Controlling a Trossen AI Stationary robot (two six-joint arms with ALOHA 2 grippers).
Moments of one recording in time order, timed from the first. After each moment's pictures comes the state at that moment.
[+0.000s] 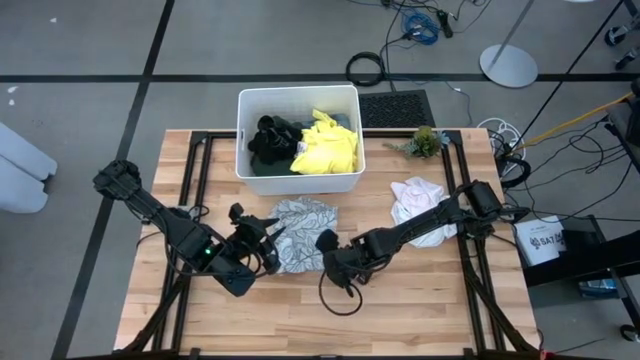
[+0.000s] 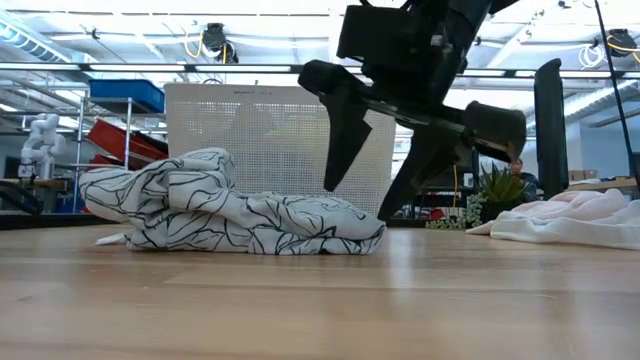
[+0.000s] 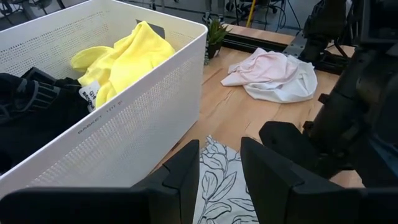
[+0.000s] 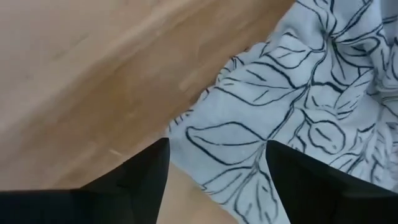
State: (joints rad) left arm -0.62 1.37 1.20 -0.79 -1.05 -0.86; right arm 0.31 1.94 1.33 -0.52 0.21 -0.67
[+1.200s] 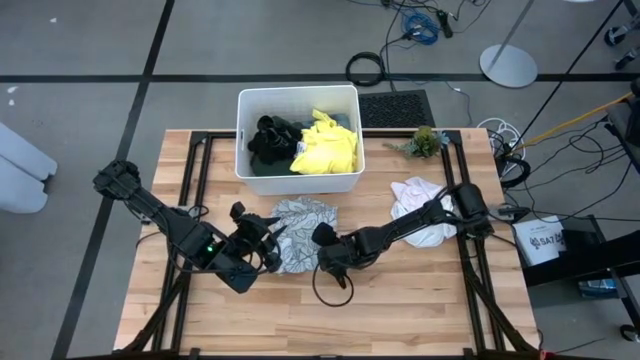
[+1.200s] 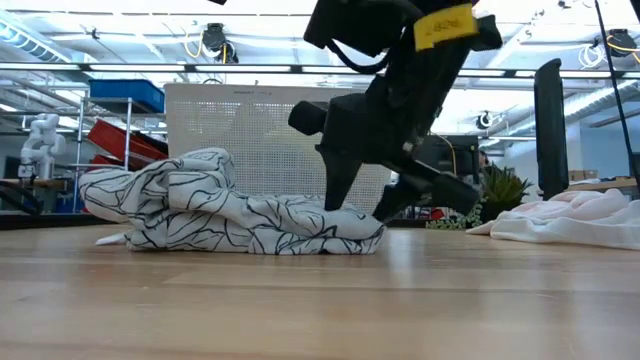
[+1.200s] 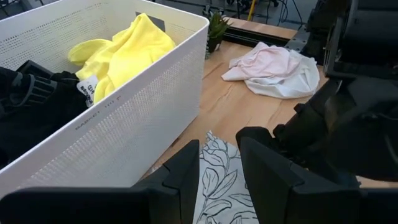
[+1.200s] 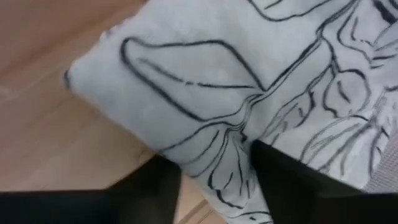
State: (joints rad) left arm -0.59 1.37 1.20 -0.79 -1.02 -0.86; right arm 0.25 2.05 1.34 -0.50 0.42 -0.87
